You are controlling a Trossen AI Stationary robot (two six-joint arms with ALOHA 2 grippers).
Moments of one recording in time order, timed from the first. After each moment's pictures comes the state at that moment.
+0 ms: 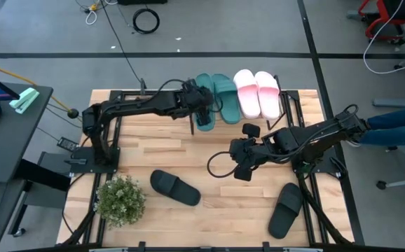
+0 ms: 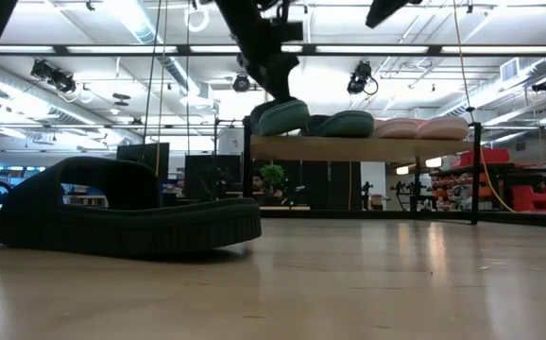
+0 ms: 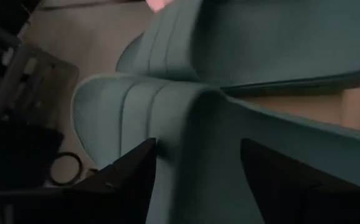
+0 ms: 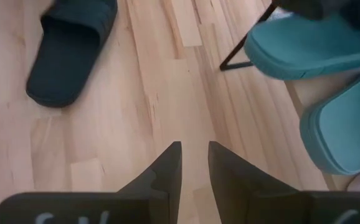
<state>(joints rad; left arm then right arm) 0.22 1.84 1.68 -0.65 -0.56 0.18 0.32 1.50 1.50 -1.07 0.45 0.39</state>
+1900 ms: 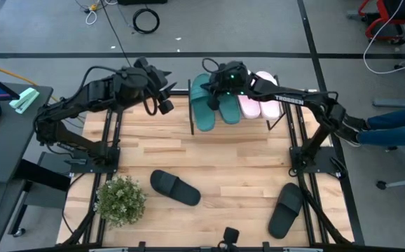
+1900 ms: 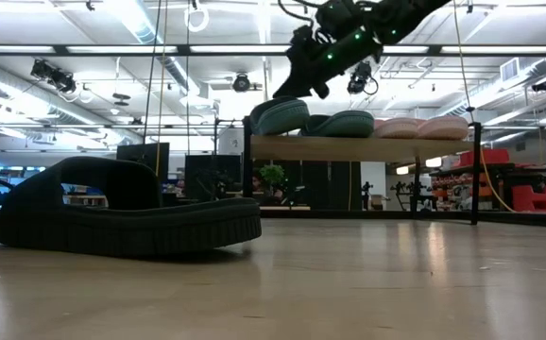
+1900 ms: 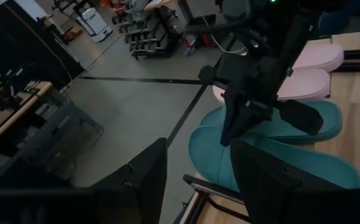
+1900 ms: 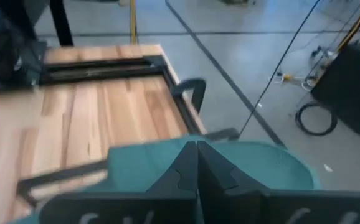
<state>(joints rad) 0.18 1.33 1.68 -0.76 -0.59 0.24 -0.53 1.70 1.36 -0.06 -0.13 -0.18</state>
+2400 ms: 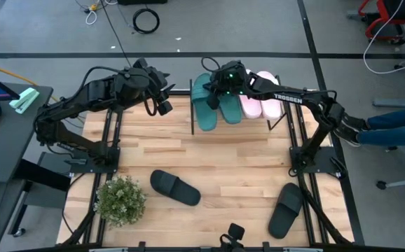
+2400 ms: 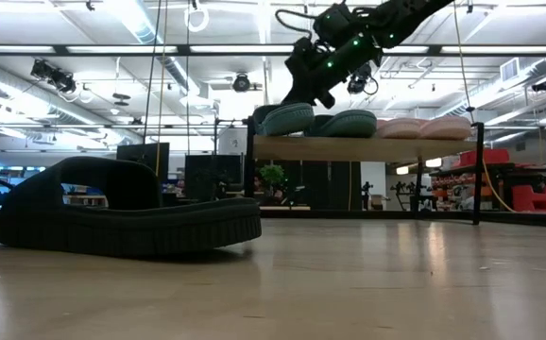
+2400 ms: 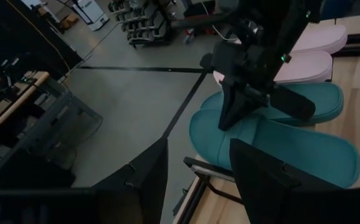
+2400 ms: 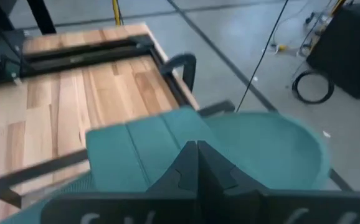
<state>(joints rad) 0.19 1.33 1.68 -0.82 -0.59 0.22 -0.55 1.73 1.37 -0.17 -0.07 -0.12</state>
